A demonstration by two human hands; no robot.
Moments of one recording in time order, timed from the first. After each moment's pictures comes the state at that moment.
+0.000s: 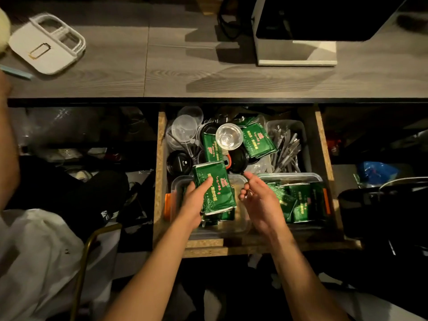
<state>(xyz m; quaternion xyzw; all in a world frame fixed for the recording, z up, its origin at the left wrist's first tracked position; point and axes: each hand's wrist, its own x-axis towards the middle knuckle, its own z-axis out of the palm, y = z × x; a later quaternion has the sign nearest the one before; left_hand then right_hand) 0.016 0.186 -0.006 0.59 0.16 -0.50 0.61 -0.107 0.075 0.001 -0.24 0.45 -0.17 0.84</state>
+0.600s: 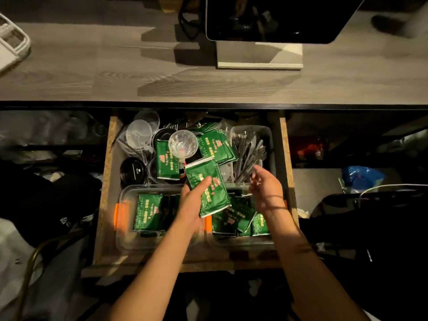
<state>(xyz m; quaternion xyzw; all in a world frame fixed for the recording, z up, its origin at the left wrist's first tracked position) -0.056 0.075 -0.039 0.58 0.23 -0.49 0.60 -0.151 -0.084 -0.029 -0.28 0.61 -0.18 0.72</state>
